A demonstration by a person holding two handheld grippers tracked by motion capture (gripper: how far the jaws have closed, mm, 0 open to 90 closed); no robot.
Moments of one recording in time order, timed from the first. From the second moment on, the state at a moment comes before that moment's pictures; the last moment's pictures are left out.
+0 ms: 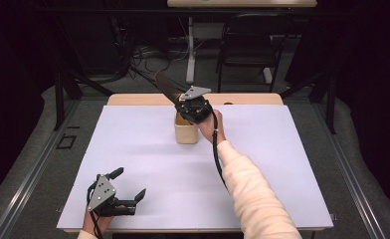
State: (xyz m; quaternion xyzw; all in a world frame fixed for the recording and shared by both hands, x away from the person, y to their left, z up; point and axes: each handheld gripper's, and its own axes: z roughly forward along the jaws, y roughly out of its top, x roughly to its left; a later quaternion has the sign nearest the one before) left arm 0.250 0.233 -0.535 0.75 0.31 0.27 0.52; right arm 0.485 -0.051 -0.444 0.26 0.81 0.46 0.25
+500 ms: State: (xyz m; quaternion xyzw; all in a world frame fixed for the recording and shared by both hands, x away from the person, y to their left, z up) left arm 0.250 0.233 -0.535 0.75 0.31 0.27 0.52; right arm 0.486 -0.050 -0.450 0.27 0.81 0.46 0.25
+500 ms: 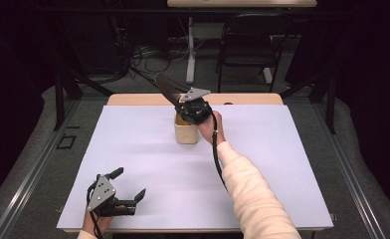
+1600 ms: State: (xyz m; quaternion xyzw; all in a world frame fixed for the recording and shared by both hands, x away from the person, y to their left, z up) left arm 0.250 0.233 -0.535 0.75 0.31 0.27 0.52; right arm 0.488 -0.048 -0.466 0.27 0.83 0.44 0.23
